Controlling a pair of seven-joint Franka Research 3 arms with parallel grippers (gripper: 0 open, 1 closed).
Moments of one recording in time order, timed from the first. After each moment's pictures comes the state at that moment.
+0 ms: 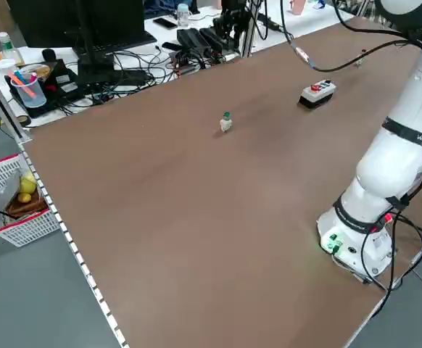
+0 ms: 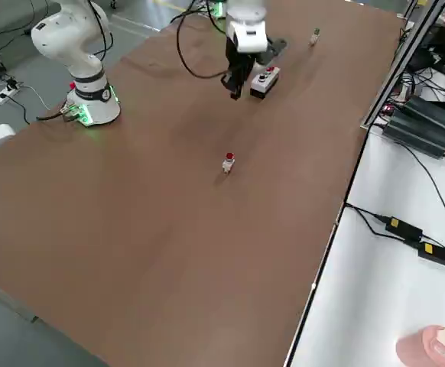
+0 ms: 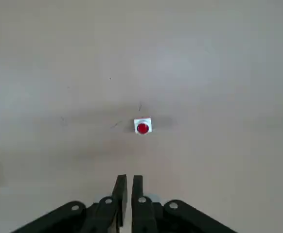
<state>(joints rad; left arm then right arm) -0.03 0.16 -0.02 -1.72 -0.04 1.85 0.00 -0.04 0.13 0.03 -1.80 0.02 1.91 0.10</state>
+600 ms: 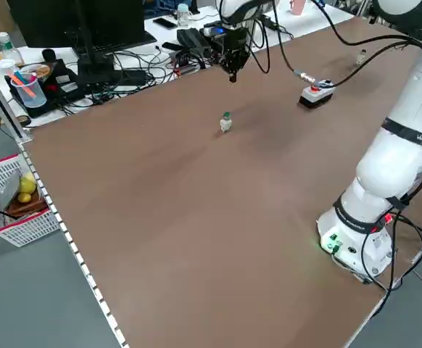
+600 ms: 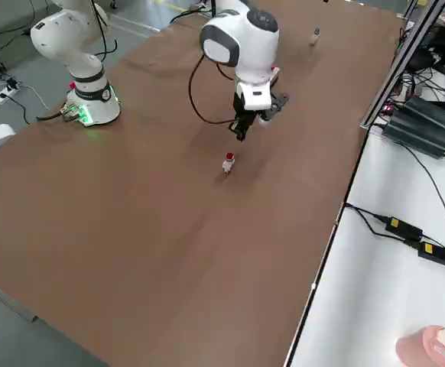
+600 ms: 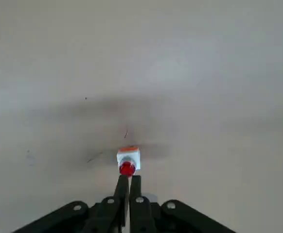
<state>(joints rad) -0.02 0.18 -0.02 -1.93 -0.04 2.05 0.01 -0.07 0.32 0.03 -1.80 -0.01 2.10 0.10</state>
